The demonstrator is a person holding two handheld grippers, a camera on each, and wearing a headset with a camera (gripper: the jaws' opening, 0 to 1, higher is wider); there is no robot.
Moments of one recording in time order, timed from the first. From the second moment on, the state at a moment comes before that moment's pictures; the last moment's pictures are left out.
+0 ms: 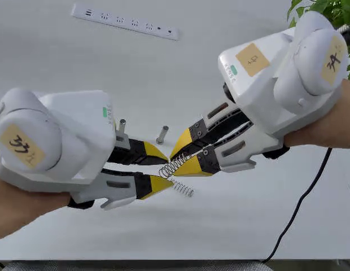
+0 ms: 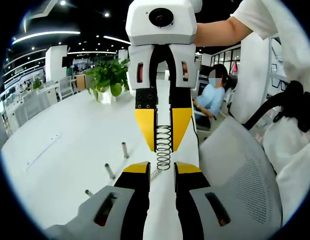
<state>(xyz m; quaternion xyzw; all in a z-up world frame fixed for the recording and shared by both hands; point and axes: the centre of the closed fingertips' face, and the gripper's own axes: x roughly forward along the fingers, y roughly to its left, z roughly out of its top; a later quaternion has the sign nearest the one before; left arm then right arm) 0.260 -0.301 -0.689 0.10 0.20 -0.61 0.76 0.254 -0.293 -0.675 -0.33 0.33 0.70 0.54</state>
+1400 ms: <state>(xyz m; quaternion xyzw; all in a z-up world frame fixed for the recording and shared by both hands) 0.282 -0.195 -0.724 0.07 0.18 -0.54 0.82 0.360 -0.238 -0.701 -0.39 0.35 0.63 0.57</state>
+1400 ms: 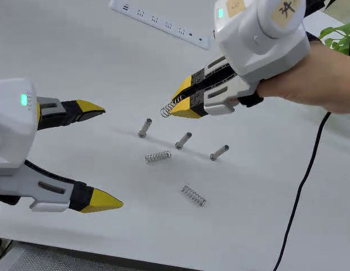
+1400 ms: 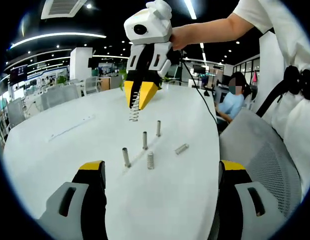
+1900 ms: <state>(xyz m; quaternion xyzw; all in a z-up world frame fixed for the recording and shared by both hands) 0.287 -0.188 -0.732 0.04 0.17 -0.53 0.83 0.379 -0.231 -0.741 -0.41 0.38 0.62 0.55</state>
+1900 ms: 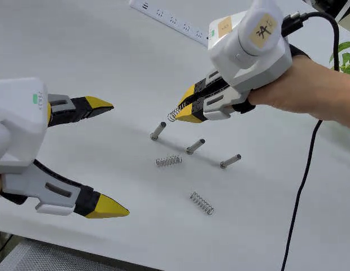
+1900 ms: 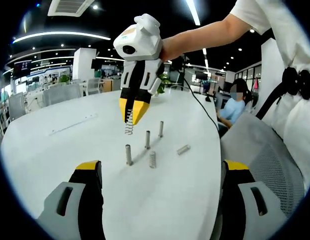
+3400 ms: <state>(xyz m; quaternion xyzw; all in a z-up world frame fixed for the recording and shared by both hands) 0.285 -0.190 -0.733 0.00 0.16 -0.53 0.83 0.378 -0.226 -0.766 -0.43 0.40 0.62 0.52</state>
